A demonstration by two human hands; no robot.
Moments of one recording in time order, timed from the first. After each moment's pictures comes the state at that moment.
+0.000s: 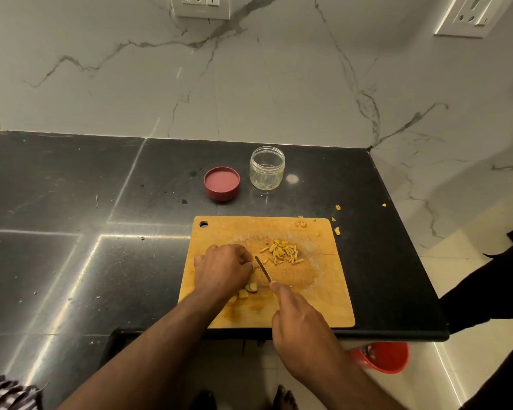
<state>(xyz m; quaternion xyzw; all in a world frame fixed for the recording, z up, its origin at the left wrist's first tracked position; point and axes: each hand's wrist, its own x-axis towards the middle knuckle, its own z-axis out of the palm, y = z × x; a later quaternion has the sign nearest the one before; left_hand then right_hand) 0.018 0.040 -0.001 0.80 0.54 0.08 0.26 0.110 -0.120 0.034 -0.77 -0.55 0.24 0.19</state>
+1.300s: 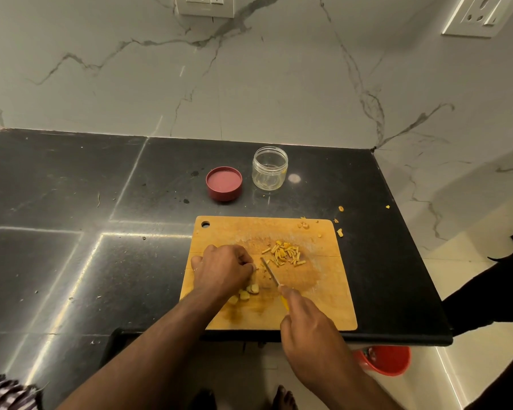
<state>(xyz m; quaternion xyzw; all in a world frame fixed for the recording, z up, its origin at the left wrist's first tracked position) 0.015 0.044 -0.001 0.79 0.55 0.07 0.27 0.117 -0.130 0.030 -0.77 -0.55 0.25 0.21</state>
